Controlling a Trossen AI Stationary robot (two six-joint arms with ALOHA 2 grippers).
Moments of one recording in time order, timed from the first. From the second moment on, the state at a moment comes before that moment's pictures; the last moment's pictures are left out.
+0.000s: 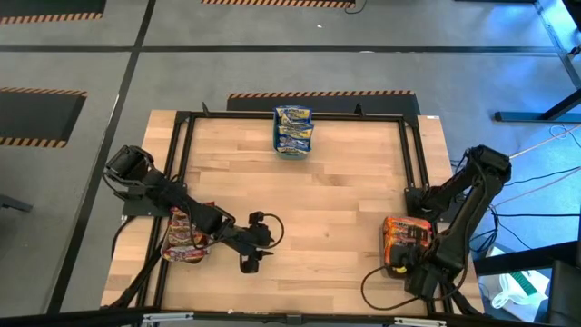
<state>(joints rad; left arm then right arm) -0.50 1.63 0.82 0.06 -0.27 -0.42 1.07 1.46 1.02 -1.12 -0.02 1.25</state>
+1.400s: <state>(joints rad) -0.50 1.63 0.82 0.09 -0.27 -0.42 0.99 1.42 1.03 -1.12 -0.10 1.37</state>
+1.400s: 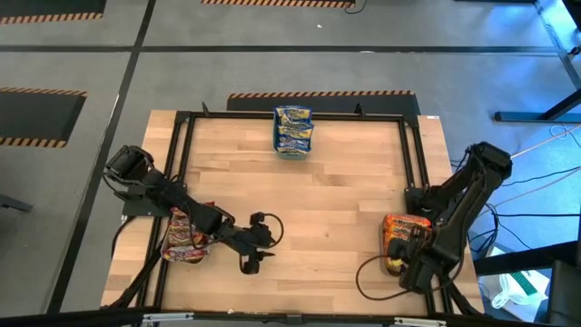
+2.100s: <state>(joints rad) -0.31 1.33 0.82 0.01 -0.30 -0.28 0.62 1.38 1.04 -0.87 0.33 0.78</state>
